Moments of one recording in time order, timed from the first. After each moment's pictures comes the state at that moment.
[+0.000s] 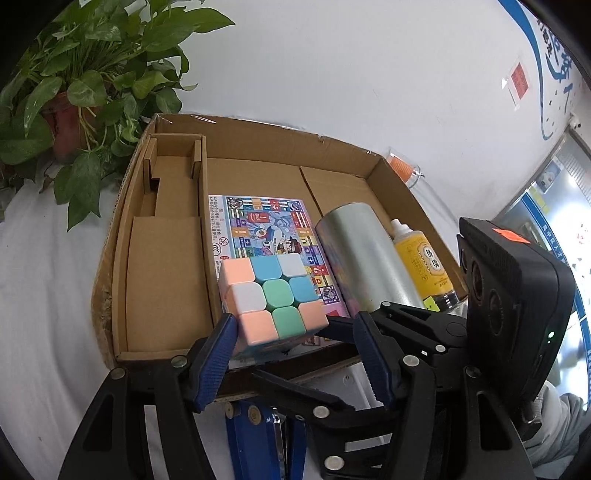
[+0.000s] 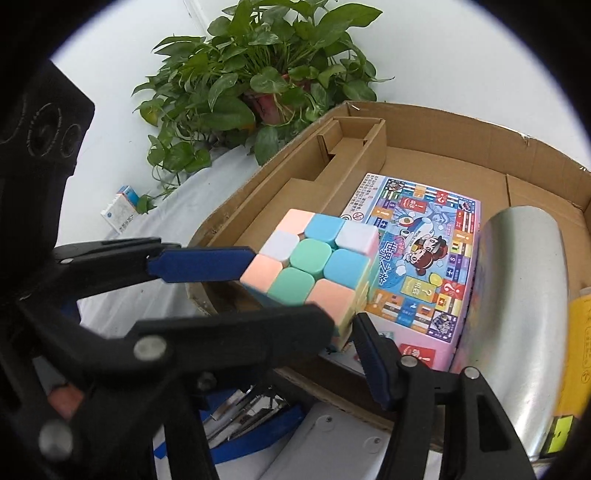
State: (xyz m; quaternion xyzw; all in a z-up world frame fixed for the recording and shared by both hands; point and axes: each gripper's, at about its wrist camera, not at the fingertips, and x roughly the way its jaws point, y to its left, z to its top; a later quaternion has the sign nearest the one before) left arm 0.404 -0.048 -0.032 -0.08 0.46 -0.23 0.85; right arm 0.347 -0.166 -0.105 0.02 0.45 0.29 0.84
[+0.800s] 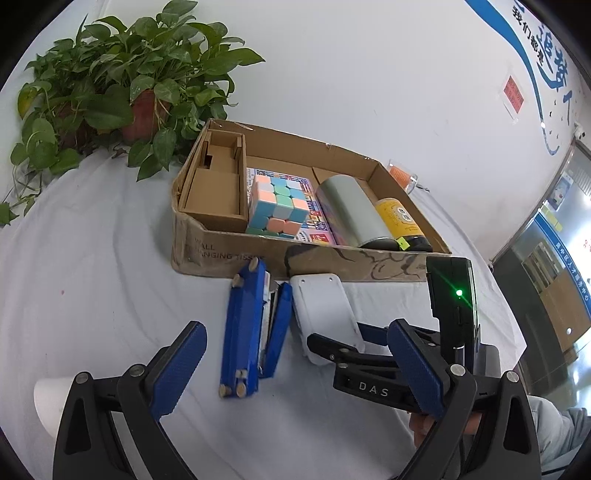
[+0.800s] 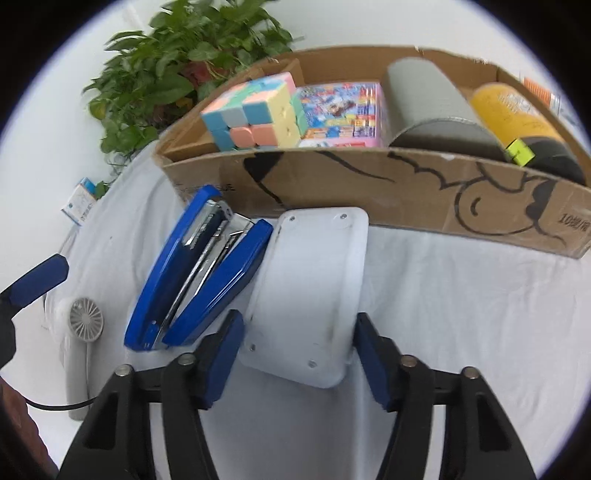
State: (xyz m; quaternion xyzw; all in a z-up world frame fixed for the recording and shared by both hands) left arm 0.217 -0.041 -0.034 -0.09 0.40 -0.16 0.90; right arm 0.241 -0.198 -0.145 0.06 0.49 0.16 0.85
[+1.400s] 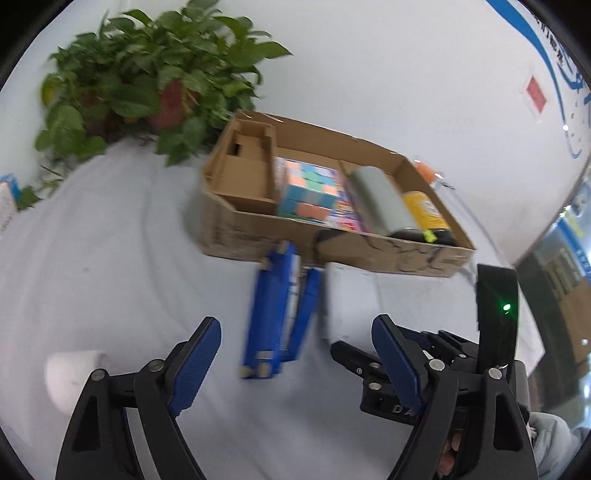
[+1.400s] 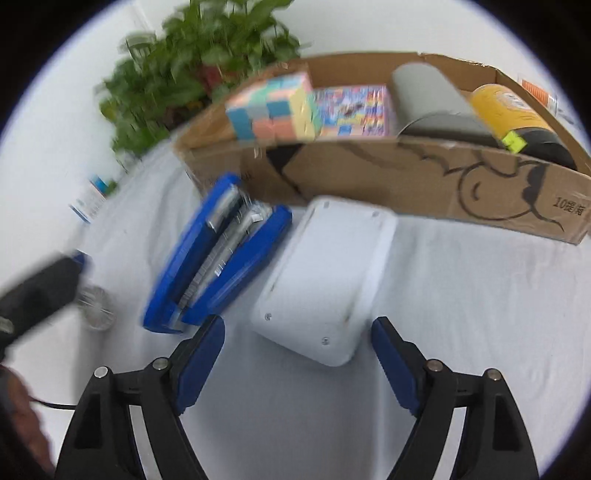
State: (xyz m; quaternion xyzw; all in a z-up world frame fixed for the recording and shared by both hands) left arm 0.199 -0.038 -0.041 -0.09 0.41 -0.10 0.90; right arm 0.229 -0.180 -0.156 0.05 0.50 0.15 0.85
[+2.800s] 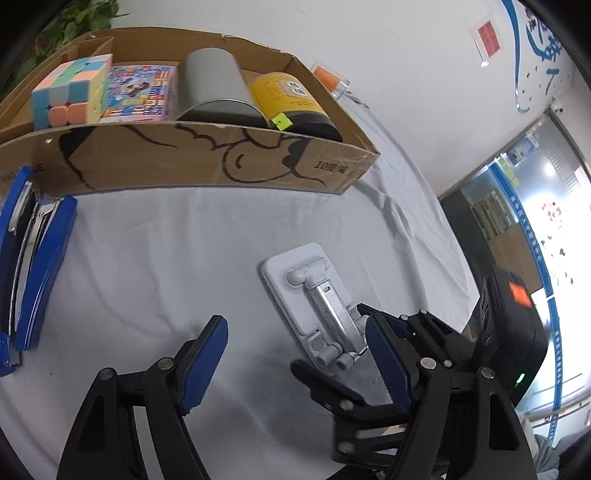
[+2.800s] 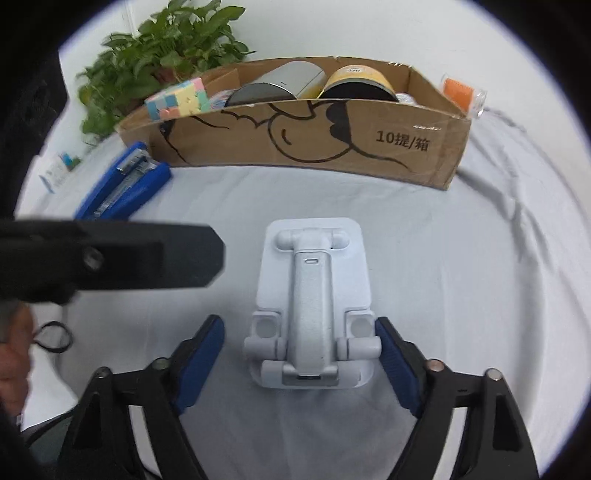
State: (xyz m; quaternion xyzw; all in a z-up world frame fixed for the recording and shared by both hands) left arm 0.231 -0.193 -0.103 -0.12 0.52 -0.29 0.80; right arm 0.175 -0.304 -0.149 -0.02 0.47 0.08 0.88
